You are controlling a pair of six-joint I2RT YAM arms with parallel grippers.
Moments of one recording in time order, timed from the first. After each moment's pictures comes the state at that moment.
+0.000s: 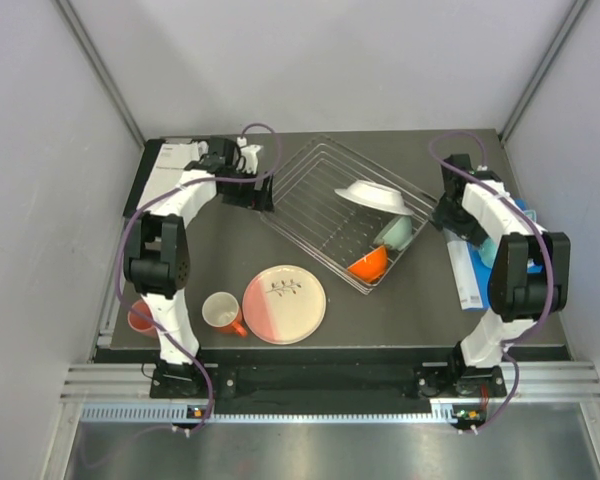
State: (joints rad) left arm -0.16 1.97 1.56 -0.57 0.40 0.08; right arm 0.05 1.69 1.29 -0.92 0.44 0.74
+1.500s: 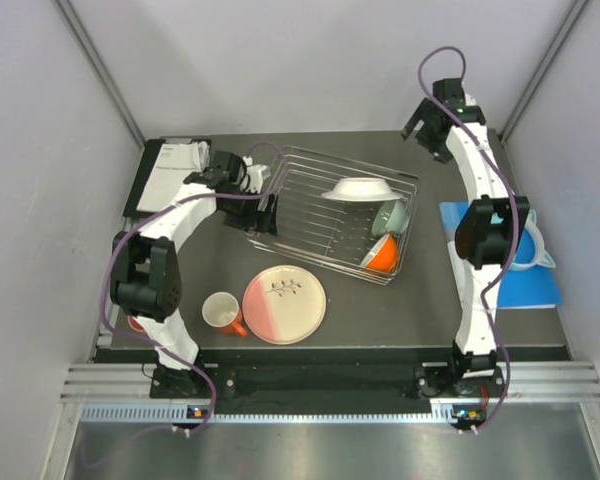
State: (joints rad) left arm -0.24 1.76 1.38 -0.73 0.40 0.04; right arm 0.09 2.24 2.26 -0.89 0.14 0.65
